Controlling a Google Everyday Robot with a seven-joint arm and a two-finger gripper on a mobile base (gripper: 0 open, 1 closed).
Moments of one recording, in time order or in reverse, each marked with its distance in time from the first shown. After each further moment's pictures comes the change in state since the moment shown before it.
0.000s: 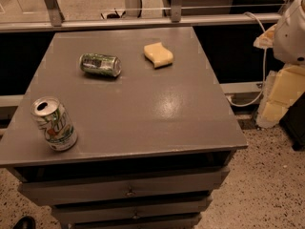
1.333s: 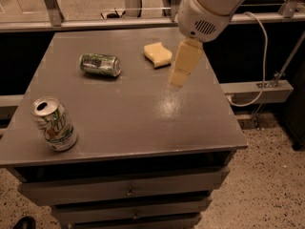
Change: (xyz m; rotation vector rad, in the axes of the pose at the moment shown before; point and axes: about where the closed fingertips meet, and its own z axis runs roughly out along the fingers) arm -0.166 -0.050 0.044 0.048 -0.199 -0.102
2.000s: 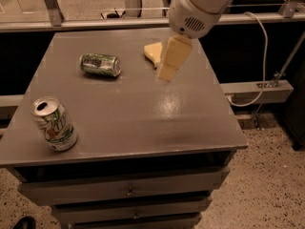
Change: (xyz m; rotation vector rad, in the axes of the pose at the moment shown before) arm -0.020 -0.010 0.007 0.022 -0.058 0.007
